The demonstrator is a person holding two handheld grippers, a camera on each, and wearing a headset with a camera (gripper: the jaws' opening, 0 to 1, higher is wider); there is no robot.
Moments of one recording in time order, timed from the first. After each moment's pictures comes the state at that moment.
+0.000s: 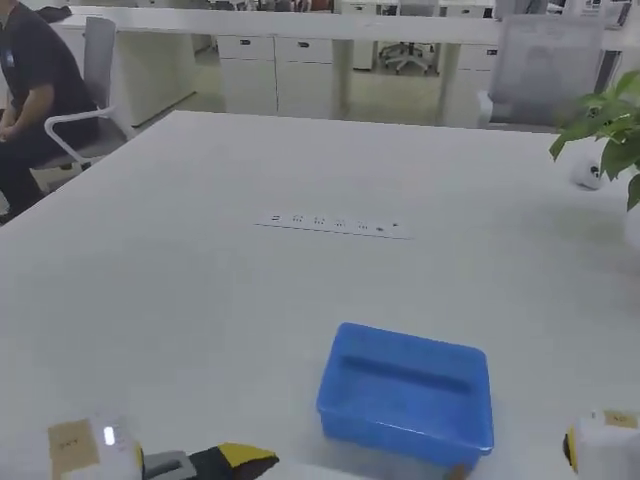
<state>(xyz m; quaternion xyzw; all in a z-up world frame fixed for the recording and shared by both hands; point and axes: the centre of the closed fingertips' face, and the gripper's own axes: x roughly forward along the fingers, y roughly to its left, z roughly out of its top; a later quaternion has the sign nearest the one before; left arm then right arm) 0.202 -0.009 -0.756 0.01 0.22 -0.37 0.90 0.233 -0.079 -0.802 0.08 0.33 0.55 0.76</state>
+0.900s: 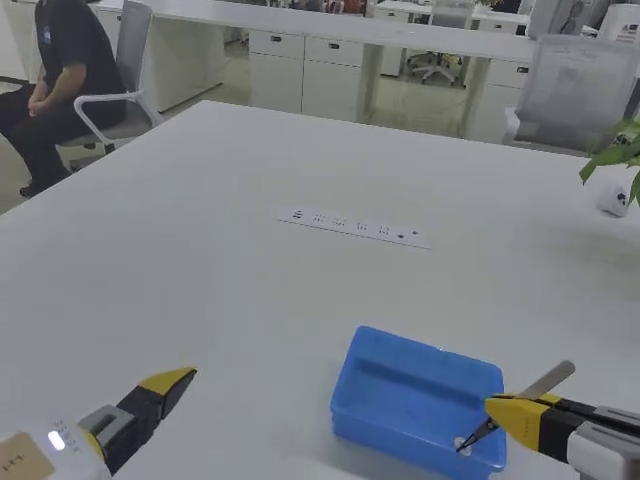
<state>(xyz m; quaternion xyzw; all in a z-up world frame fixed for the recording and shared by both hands) 0.228 0.041 -0.738 0.02 0.13 -0.21 0.97 0.307 -0.114 -0.740 0.07 0.27 0.47 0.84</state>
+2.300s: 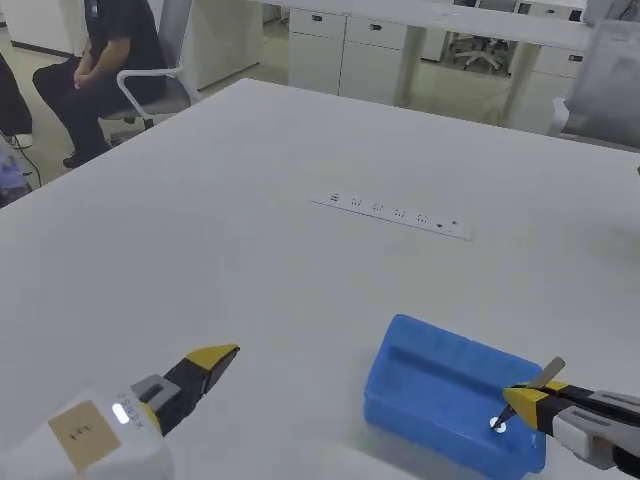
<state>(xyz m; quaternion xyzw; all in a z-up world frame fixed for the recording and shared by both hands) 0.227 0.040 -0.741 0.04 0.14 -0.21 0.97 0.366 -0.123 -0.816 -0.07 0.29 0.43 0.85</state>
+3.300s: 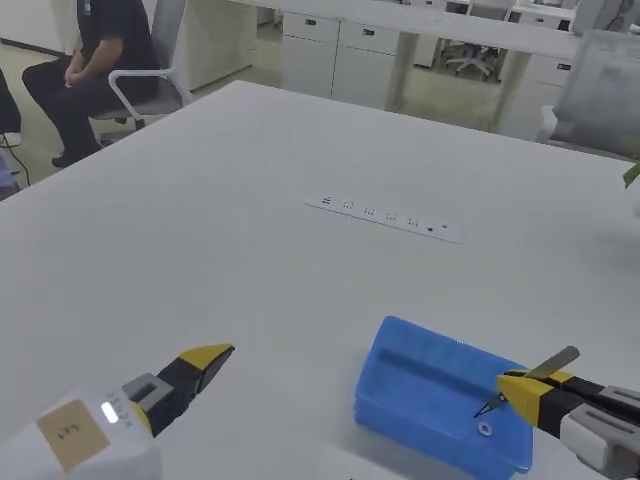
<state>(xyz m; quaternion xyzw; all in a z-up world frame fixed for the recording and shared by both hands) 0.225 0.038 -0.737 0.04 0.13 -0.22 0.97 0.321 -0.101 -0.747 -0.02 0.23 0.46 0.86</state>
